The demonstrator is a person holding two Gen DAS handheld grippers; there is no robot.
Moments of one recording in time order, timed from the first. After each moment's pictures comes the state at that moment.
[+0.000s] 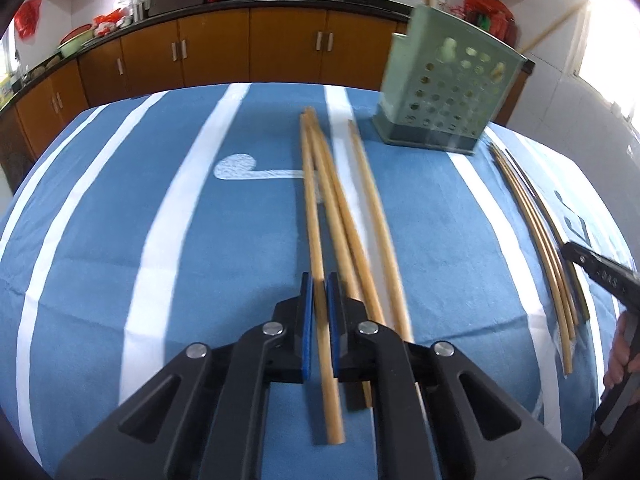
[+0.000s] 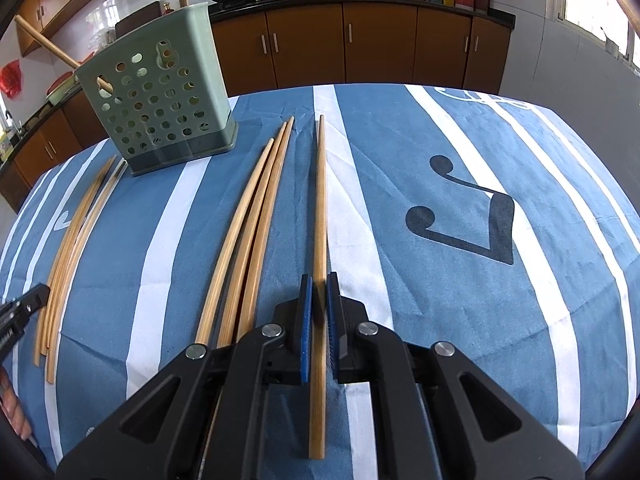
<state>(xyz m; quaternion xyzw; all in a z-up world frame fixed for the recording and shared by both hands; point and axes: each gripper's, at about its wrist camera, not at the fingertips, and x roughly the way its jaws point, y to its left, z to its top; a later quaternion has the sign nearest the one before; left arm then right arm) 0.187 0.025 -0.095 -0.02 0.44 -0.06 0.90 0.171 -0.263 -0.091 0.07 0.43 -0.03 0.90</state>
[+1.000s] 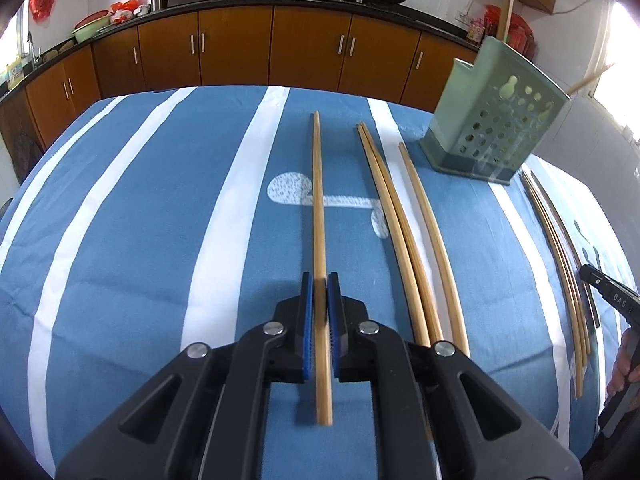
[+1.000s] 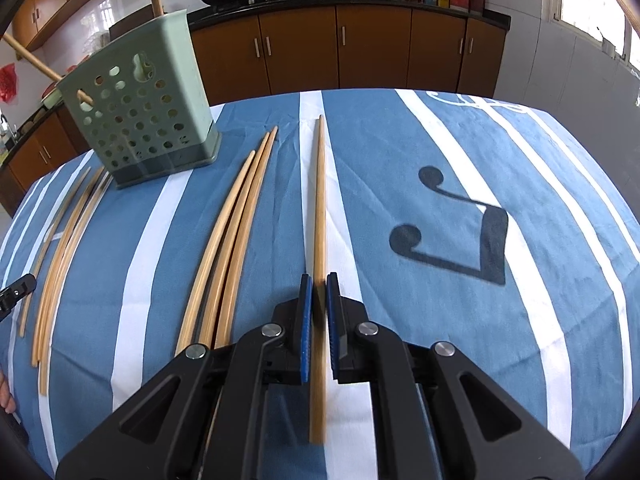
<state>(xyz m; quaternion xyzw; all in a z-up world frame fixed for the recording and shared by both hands) 0.206 0.065 -0.096 -0.04 0.44 -0.04 0.90 0.182 -0.277 -0.089 0.07 0.43 -0.04 0.90</state>
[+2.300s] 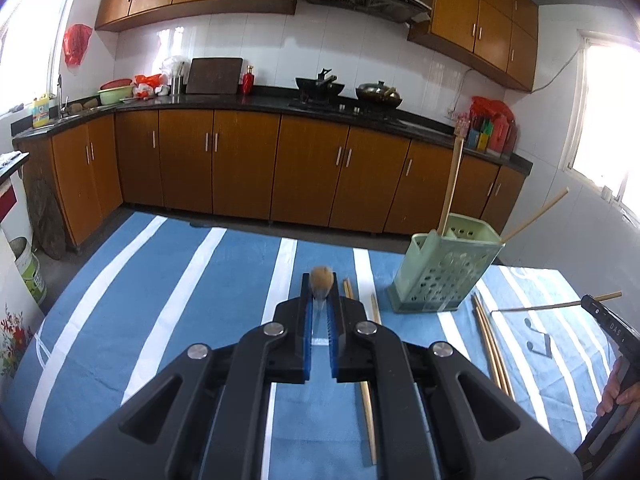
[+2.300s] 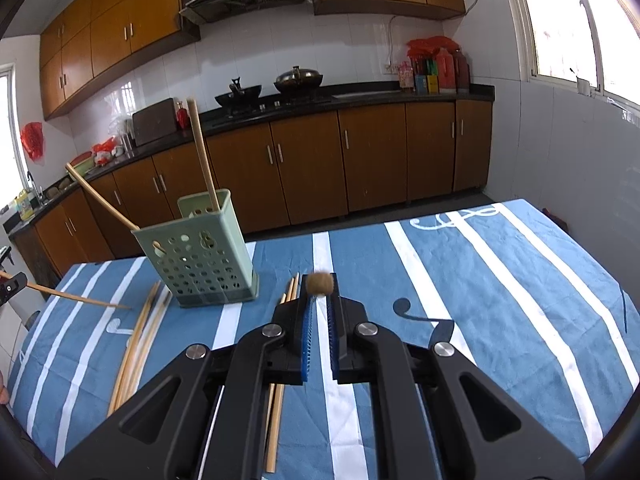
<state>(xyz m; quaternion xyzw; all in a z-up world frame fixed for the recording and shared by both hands) 0.165 0.089 0.044 -0.07 0.26 -0.04 0.96 0.140 -0.292 0.025 0.09 0.25 -0.03 0.96</state>
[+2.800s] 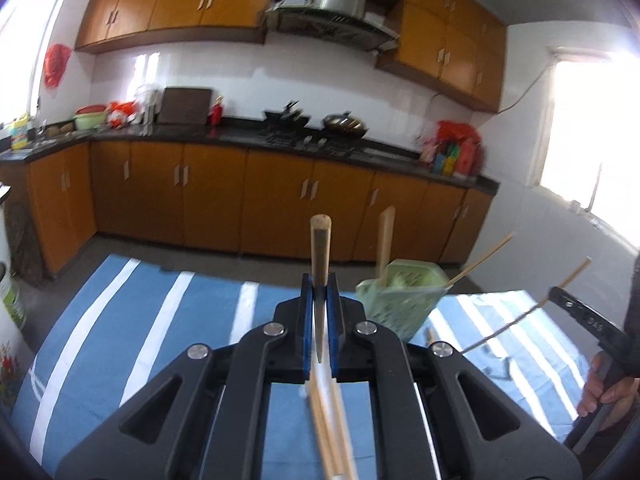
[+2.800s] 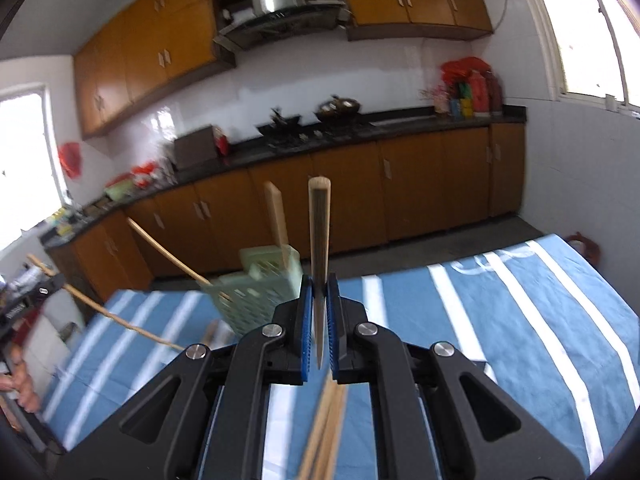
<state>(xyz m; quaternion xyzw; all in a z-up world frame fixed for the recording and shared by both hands) 0.151 0.064 0.107 -0.07 0.20 -0.10 0.97 0.136 -0.275 0.090 0.11 0.20 0.05 0.97</state>
